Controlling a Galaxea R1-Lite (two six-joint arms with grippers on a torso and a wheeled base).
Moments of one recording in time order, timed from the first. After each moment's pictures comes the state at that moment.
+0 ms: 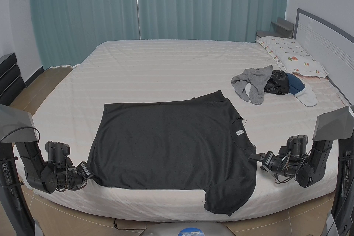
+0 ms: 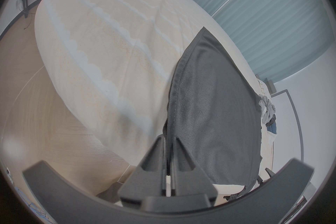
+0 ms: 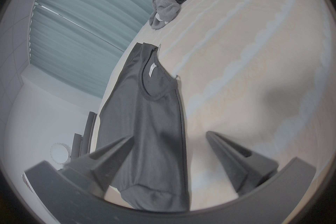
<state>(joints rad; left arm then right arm) 0.07 2.19 -0.36 -0.97 -0.20 -0.70 0.08 2.38 -0.52 -1.25 0.32 0.74</state>
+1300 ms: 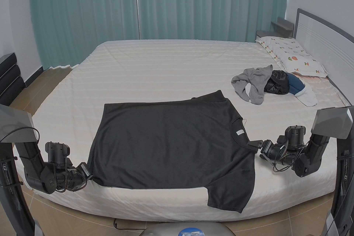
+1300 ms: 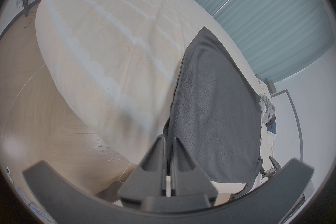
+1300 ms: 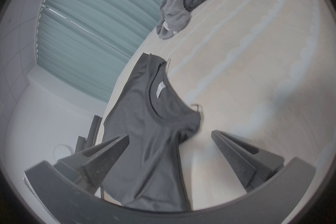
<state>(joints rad) 0.07 2.18 -0.35 -0.97 -0.21 -0.70 0.05 2.39 -0.65 -1.18 0.38 0.74</state>
